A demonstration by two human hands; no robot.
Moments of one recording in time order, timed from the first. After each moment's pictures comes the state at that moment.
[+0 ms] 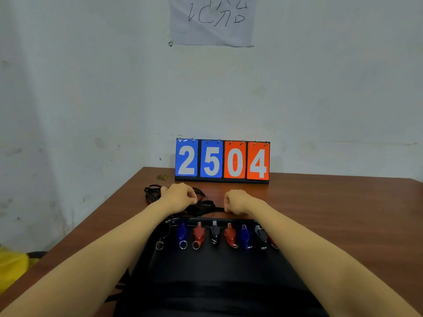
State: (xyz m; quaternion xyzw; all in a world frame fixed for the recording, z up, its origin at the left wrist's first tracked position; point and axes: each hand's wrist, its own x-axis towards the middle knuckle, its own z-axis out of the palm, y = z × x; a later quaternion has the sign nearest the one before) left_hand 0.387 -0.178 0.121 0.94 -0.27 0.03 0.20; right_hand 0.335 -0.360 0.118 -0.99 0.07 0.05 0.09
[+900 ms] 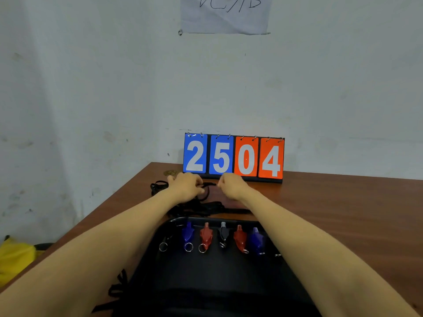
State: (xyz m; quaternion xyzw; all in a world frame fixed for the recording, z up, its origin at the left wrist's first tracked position) left_hand 0.417 -0.191 0.123 0.96 -0.24 0.06 0.15; right_hand 0.396 -0.345 0.114 -0.97 0.07 -0.08 0.20
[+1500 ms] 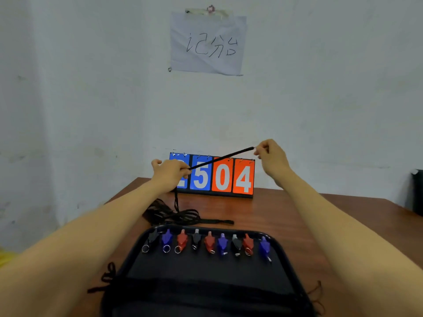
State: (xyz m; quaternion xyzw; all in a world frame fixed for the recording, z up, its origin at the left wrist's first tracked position) left_hand 0.359 -0.187 0.205 0.92 -0.24 0.20 0.23; right_hand 0.248 -0.420 0.250 -0.82 0.09 -0.38 0.42
